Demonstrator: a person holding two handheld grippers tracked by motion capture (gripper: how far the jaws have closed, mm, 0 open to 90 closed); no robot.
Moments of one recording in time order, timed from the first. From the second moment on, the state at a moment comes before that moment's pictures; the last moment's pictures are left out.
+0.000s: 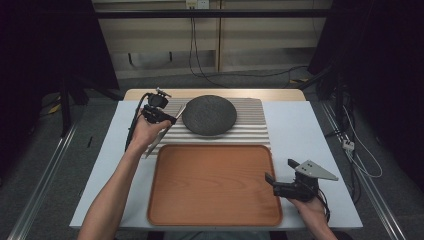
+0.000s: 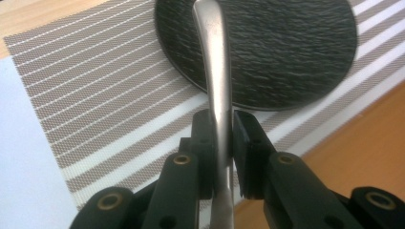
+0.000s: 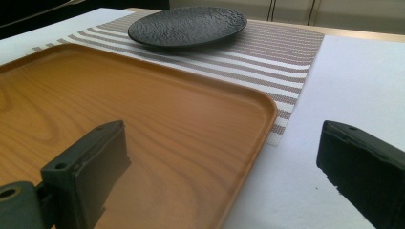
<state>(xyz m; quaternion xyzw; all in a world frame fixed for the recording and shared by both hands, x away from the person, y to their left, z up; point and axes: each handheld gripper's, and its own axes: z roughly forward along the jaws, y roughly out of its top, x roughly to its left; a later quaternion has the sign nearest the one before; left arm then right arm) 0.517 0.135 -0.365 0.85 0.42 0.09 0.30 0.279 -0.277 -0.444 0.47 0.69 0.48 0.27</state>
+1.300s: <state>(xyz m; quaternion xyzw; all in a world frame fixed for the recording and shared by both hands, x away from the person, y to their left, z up) 0.419 0.112 -0.379 0.87 0.38 0.07 0.30 0.280 -0.276 -0.445 0.47 0.70 0.48 0.26</state>
